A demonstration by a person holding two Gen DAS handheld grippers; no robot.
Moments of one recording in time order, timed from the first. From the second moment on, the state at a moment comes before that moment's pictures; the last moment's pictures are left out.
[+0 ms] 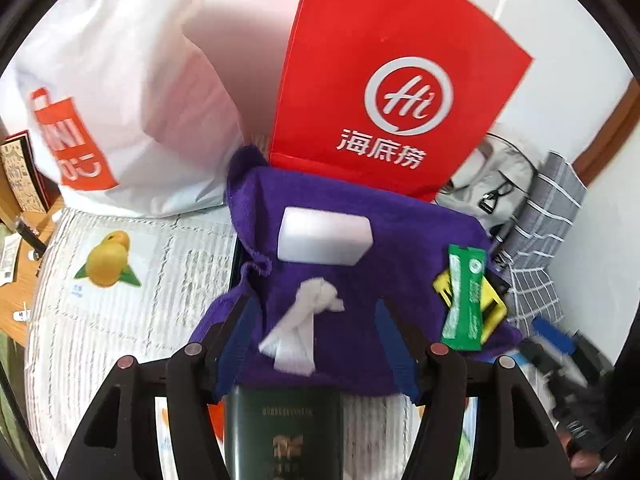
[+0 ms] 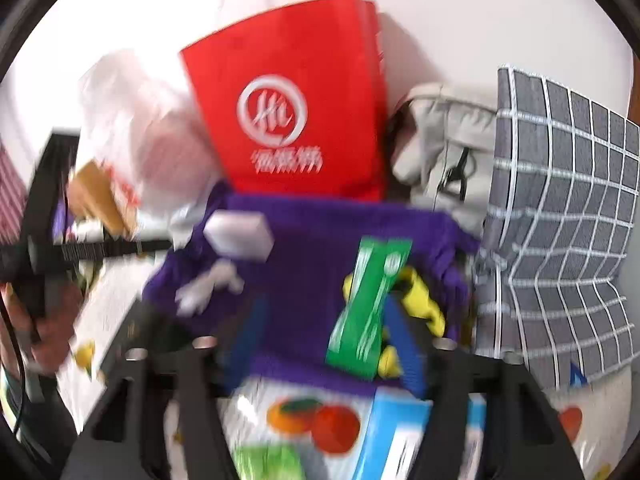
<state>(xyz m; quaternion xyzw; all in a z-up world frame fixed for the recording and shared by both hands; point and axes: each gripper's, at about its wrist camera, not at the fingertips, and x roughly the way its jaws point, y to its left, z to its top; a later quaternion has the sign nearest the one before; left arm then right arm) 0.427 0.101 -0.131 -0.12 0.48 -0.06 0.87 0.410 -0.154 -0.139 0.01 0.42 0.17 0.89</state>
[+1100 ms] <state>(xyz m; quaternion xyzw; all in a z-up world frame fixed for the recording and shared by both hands) 0.232 0.104 -0.159 -0.14 0.51 -0.07 0.84 0.210 -0.143 -0.147 -0.04 0.42 0.16 0.89</state>
